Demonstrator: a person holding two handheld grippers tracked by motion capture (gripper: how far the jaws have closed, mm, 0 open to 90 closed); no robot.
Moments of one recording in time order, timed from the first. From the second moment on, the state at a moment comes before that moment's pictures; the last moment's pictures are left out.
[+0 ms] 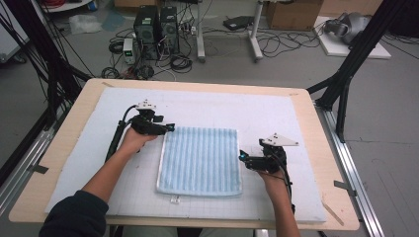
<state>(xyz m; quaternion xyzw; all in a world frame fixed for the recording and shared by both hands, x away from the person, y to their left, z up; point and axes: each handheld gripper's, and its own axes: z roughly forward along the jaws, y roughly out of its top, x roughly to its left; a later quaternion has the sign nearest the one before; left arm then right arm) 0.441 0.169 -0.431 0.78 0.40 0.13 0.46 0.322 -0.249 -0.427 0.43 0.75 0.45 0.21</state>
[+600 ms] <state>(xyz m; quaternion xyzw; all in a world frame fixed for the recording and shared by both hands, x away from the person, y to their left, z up) 0.436 0.158 -0.445 0.83 0.34 0.11 0.42 0.322 -0.248 -0.429 0.43 0.76 0.44 0.21</state>
